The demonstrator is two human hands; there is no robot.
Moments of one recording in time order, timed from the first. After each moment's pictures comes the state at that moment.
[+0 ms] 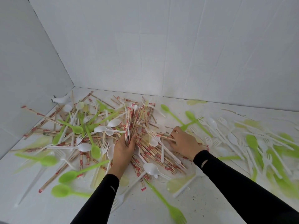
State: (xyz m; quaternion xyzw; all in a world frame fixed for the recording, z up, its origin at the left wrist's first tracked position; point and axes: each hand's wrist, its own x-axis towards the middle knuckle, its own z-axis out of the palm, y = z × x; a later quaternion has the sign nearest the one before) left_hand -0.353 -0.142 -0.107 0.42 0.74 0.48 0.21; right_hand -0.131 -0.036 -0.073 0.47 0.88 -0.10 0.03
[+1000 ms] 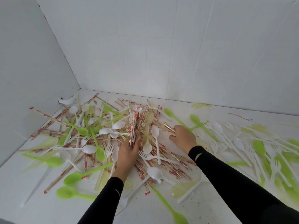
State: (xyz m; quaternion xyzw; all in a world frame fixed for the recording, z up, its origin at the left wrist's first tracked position) left_hand -0.352 -0.144 -0.103 0.43 0.73 0.48 0.21; right_hand -0.161 -0.016 -0.067 0.56 0.81 -0.17 -0.06
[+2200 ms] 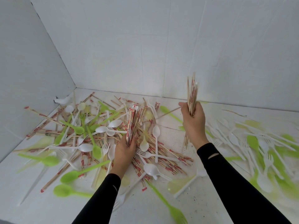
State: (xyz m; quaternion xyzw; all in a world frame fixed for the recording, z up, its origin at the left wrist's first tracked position) left_hand -0.353 -0.141 -0.108 0.42 0.74 0.48 0.20; right_hand -0.146 -0.041 0.007 0.48 0.56 -0.40 -0.54
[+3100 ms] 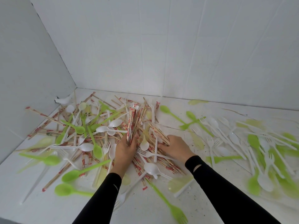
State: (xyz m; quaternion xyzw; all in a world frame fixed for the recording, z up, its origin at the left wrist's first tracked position) left_hand -0.352 -0.141 -0.110 0.42 0.75 0.47 0.19; right_hand -0.158 -0.062 -0.075 0.54 0.77 -0.34 -0.06
